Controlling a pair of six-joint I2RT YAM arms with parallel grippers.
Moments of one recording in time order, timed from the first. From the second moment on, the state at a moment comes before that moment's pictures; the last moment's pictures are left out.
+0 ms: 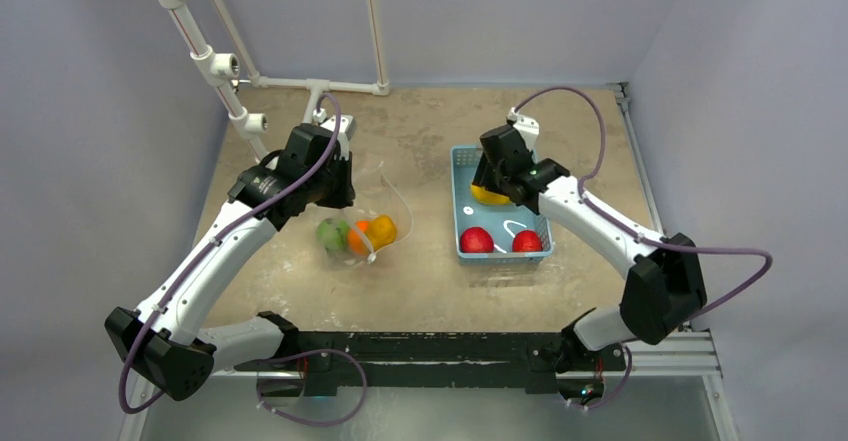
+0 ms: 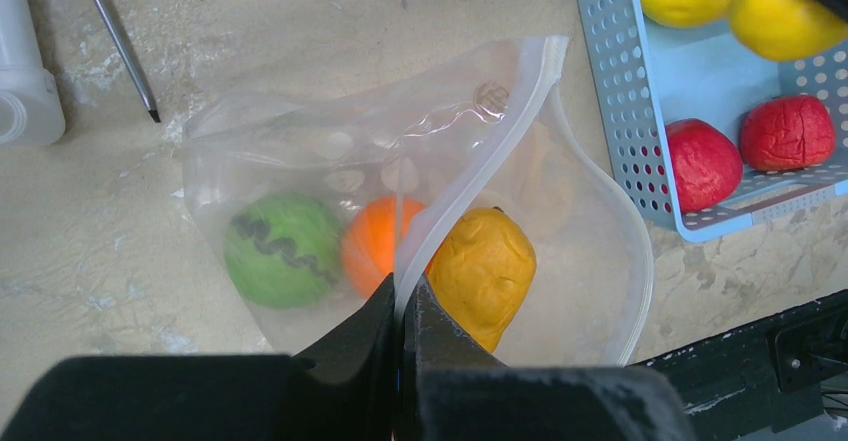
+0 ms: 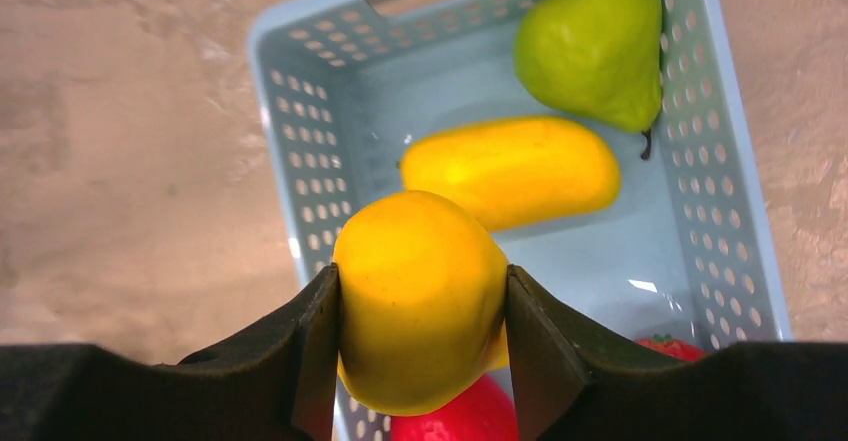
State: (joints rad) left arm -0.51 1.16 1.24 -0.87 -0.06 -0.33; right arm 0.57 1.47 1.13 -0.51 0.43 0.71
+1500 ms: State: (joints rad) left arm -0.51 1.18 1.25 -0.87 -0.05 -0.34; right arm 0.94 1.47 1.32 -0.16 -0.11 0.35
